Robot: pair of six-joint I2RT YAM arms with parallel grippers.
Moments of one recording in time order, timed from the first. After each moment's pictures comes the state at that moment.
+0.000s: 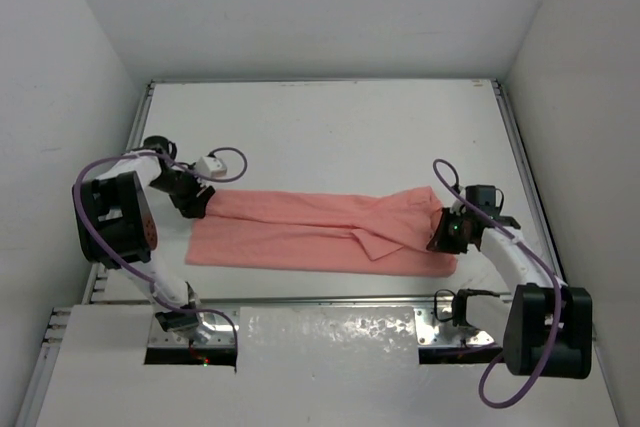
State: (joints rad) left arm 0.27 1.71 1.03 -0.81 0.45 1.21; right arm -0.09 1.09 0.41 -0.48 -0.29 0.21
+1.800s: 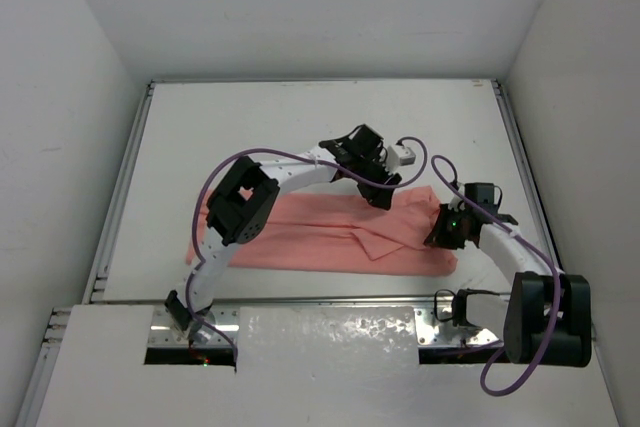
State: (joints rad) left arm -0.80 2.26 1.77 -0.42 0.55 0.13; right arm -0.09 1.15 0.41 -0.39 -0.32 0.22
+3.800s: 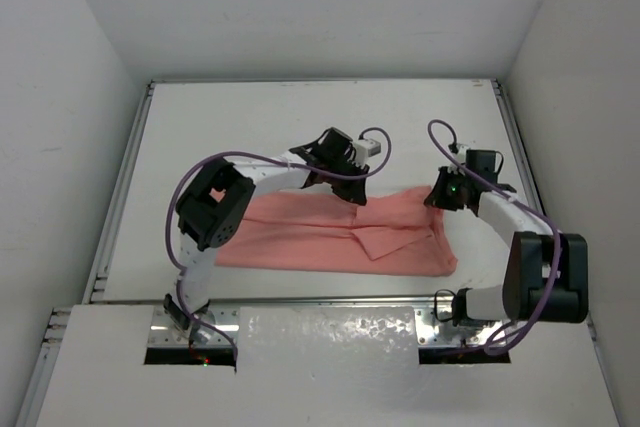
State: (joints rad) left arm -0.71 2.06 1.43 -0.23 0.49 -0.16; right arm -0.09 1.35 0.64 -0.22 -0.33 0.16
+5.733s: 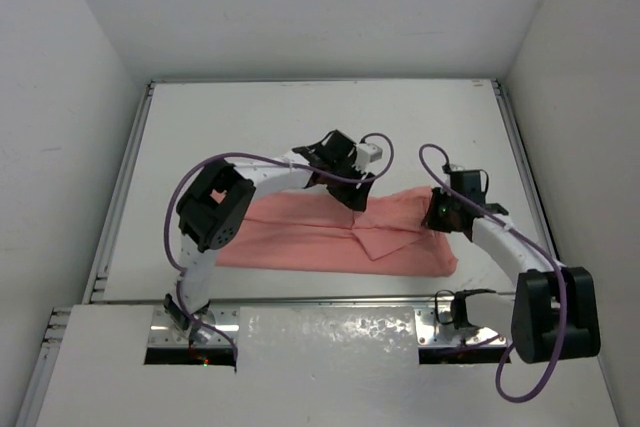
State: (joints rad) left arm -0.74 2.06 1.41 -0.30 0.37 -0.09; right arm 0.07 1.19 0.46 -0.27 -0.12 0.31
